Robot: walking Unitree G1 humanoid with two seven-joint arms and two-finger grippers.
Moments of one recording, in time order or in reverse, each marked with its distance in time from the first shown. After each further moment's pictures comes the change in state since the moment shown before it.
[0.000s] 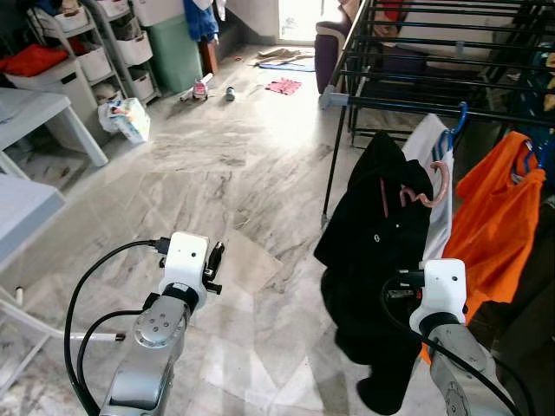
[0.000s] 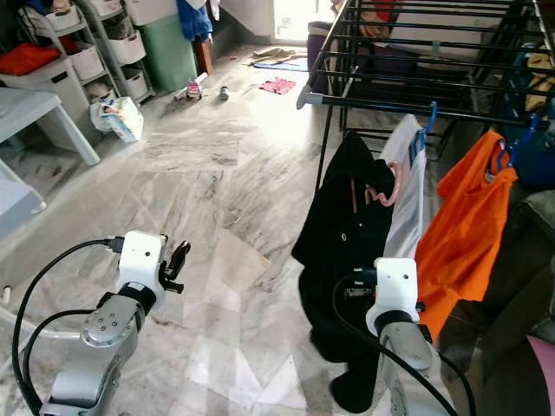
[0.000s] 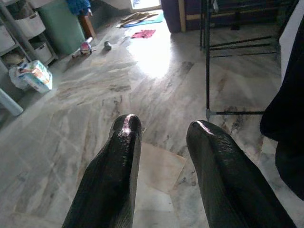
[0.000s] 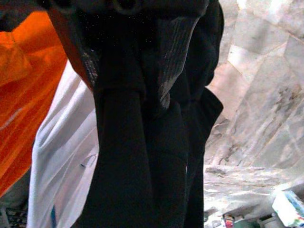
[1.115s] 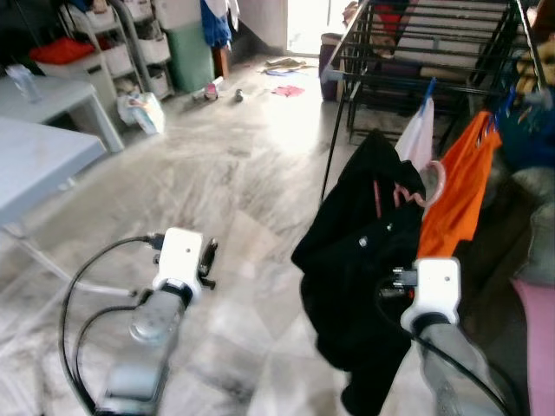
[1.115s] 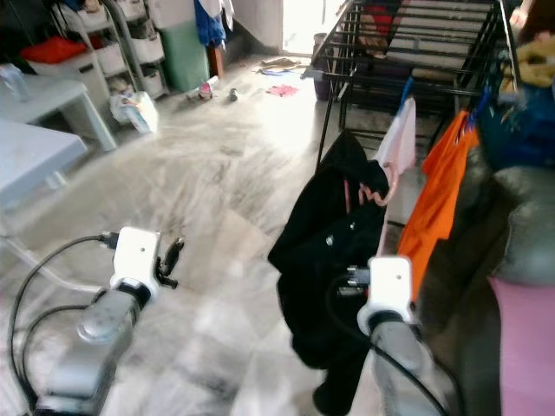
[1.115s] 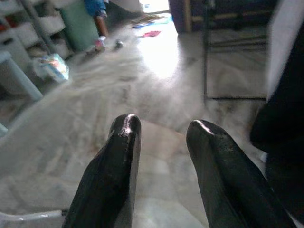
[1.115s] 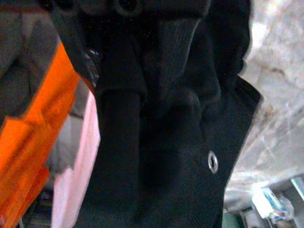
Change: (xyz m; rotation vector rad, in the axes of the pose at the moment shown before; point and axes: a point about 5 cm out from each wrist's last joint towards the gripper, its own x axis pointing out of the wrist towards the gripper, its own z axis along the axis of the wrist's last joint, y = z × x) left arm 0.004 -0.001 -0.004 -0.018 0.015 0.004; right arm 0.000 0.005 -0.002 0.025 -0.005 0.007
